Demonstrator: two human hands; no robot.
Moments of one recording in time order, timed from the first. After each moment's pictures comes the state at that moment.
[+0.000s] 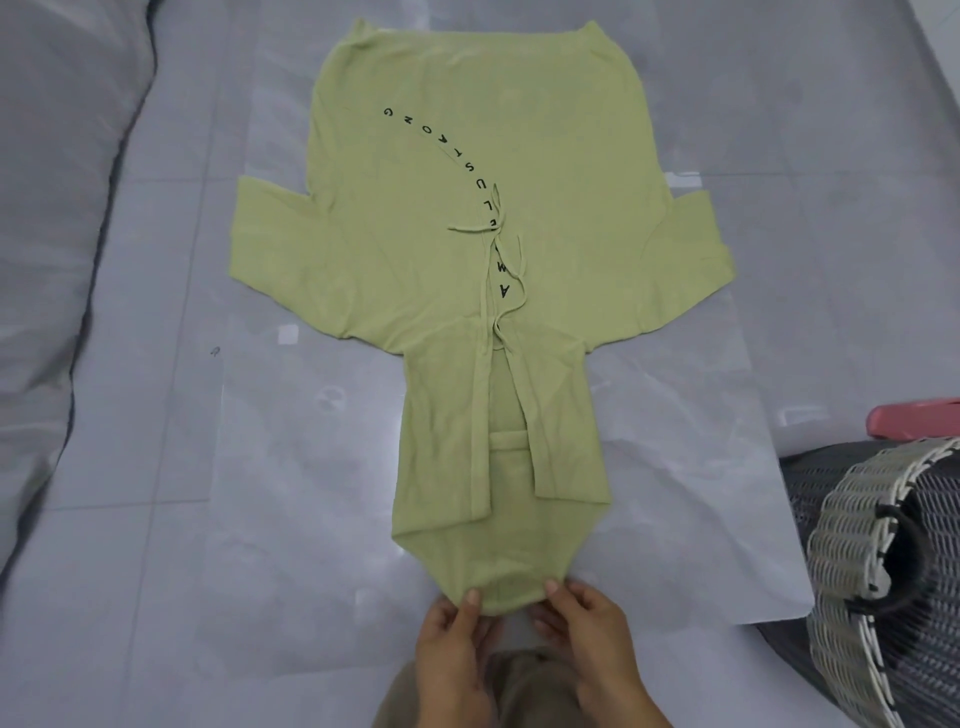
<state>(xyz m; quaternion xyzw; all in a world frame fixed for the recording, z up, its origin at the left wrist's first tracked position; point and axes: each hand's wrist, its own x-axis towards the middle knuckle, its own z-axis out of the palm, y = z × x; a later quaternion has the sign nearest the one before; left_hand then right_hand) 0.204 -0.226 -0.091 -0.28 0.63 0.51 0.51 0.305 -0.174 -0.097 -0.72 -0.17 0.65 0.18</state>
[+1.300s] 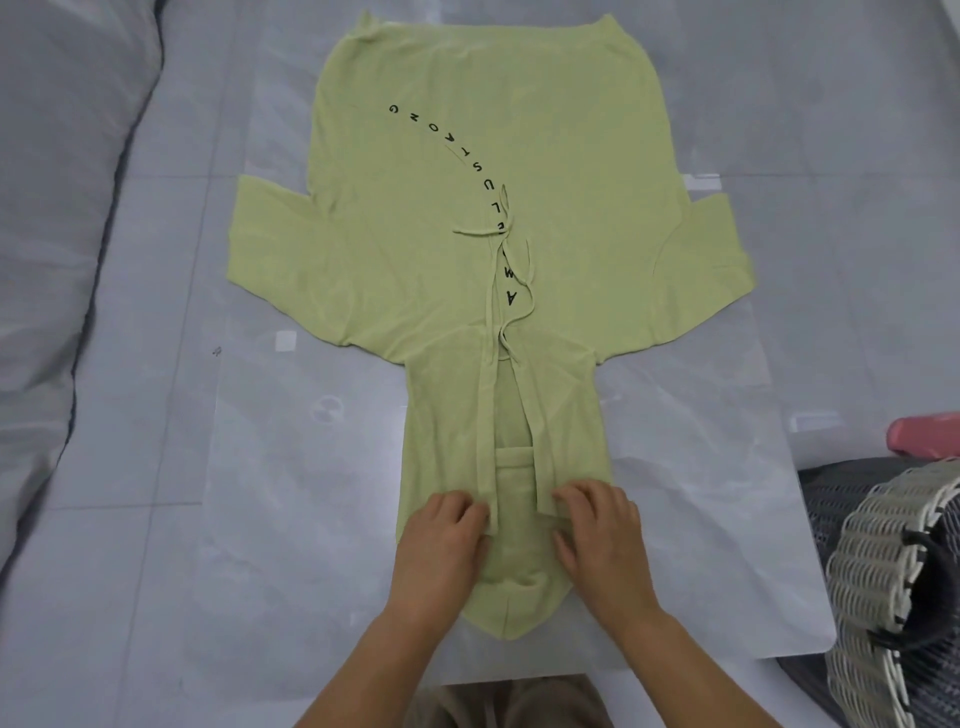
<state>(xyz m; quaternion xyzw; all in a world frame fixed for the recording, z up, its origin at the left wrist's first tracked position) 0.130 -0.167 -0.105 0.63 0.74 0.15 0.16 0.302 -0.091 -0.109 -0.47 -0.87 0.16 0.08</state>
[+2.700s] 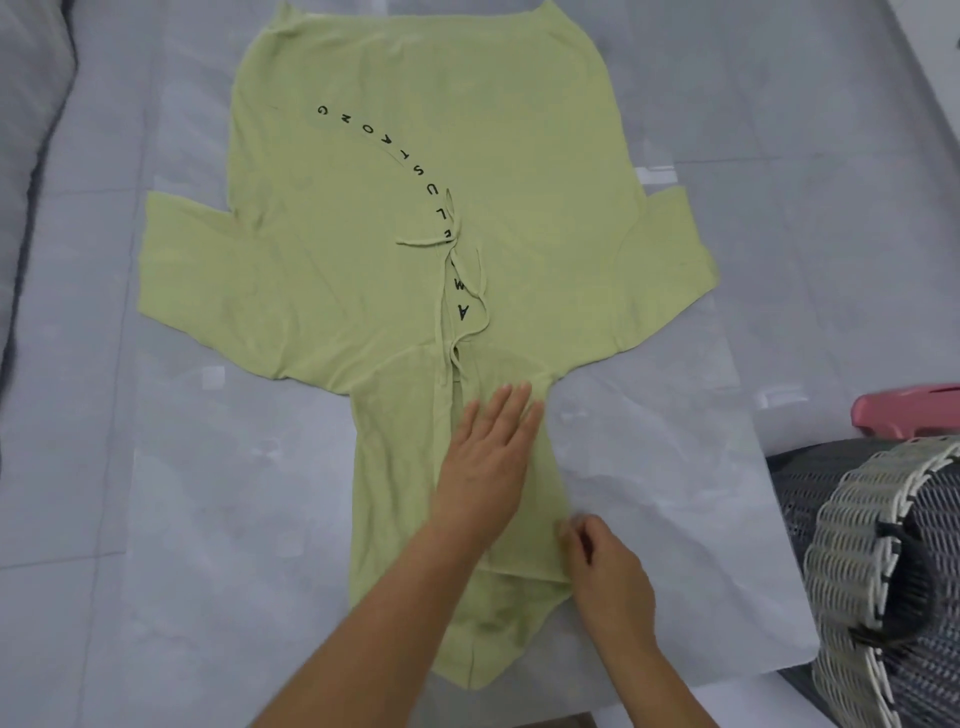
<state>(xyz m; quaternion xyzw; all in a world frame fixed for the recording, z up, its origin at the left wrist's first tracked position) 0.152 -0.045 -0.117 0.69 0.69 0.13 0.15 0.310 -0.079 -0.098 -0.71 -0.60 0.36 -0.01</state>
